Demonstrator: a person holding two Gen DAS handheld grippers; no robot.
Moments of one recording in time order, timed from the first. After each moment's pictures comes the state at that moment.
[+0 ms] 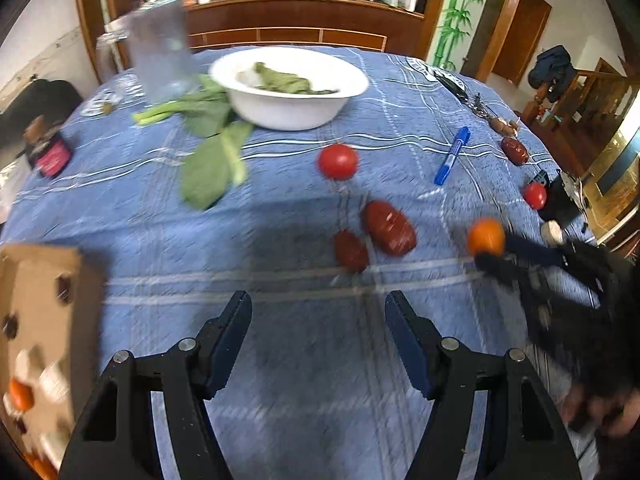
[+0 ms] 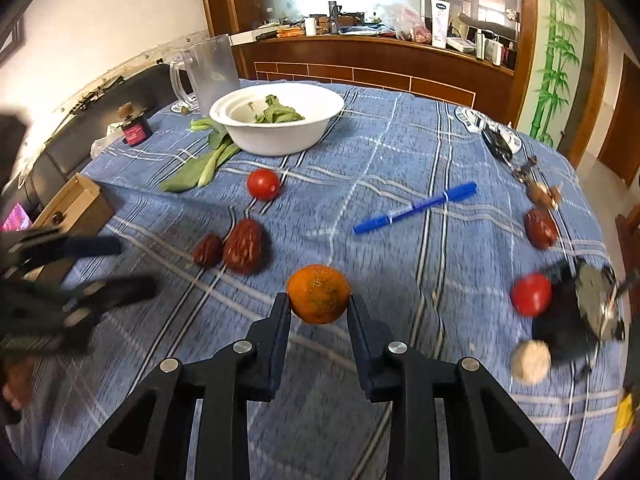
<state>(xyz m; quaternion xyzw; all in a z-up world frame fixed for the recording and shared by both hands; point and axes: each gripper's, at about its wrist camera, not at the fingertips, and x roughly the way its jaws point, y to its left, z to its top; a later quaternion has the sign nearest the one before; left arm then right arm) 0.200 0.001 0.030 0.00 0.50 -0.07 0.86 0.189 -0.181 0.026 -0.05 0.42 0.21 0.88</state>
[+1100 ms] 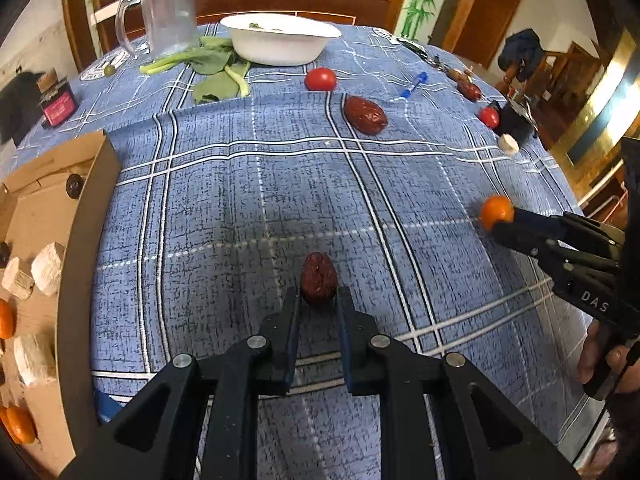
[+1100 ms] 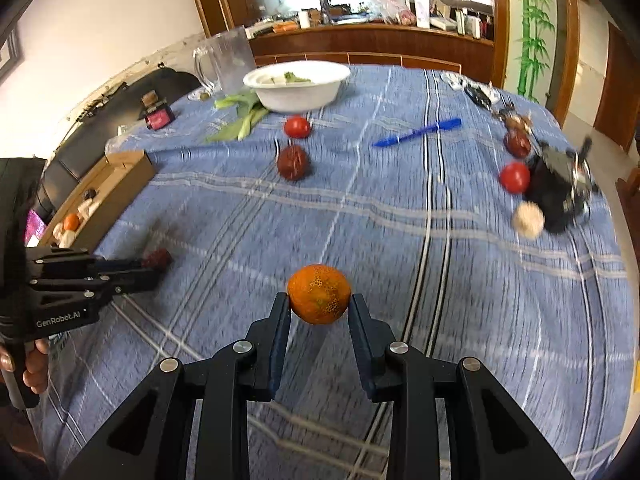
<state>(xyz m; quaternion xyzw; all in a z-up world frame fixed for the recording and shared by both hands) 0.094 0.034 0.018 0.00 0.52 -0.13 0.85 0.096 -0.189 0.020 -0.01 0.45 0.19 0.87</state>
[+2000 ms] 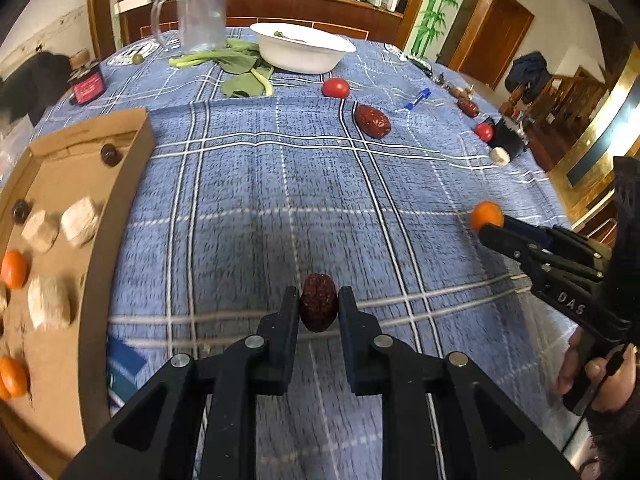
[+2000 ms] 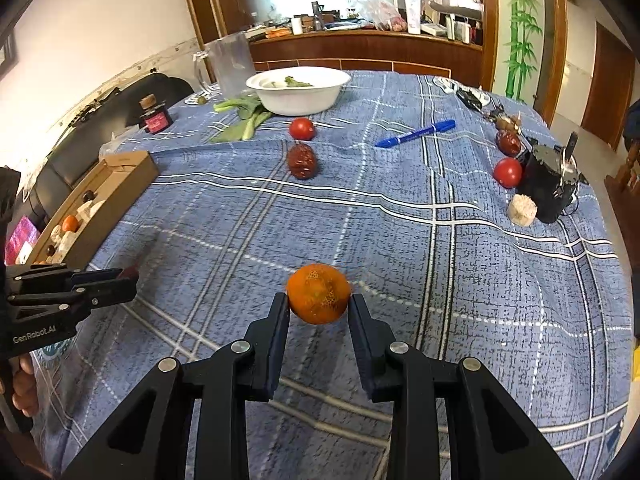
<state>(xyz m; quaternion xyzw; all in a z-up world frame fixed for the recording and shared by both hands) 0.058 0.056 0.033 -0.05 0.50 -0.11 0.86 0.075 -0.172 0.030 -0.01 0.43 0.17 0.89</state>
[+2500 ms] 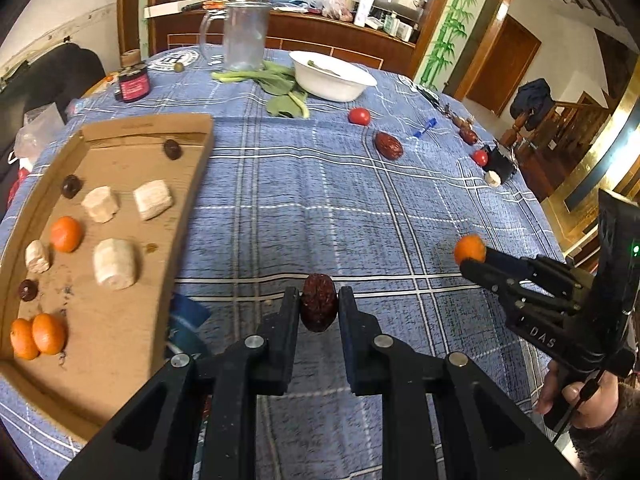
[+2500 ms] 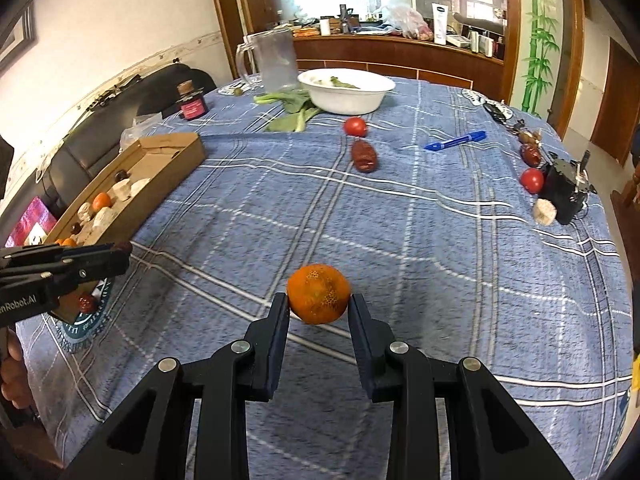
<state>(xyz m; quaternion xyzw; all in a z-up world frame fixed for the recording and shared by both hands) 0.013 0.100 0.064 -0.07 0.47 -0.09 0.88 0.036 -0.126 0.041 -0.03 0.43 0.19 0.88</state>
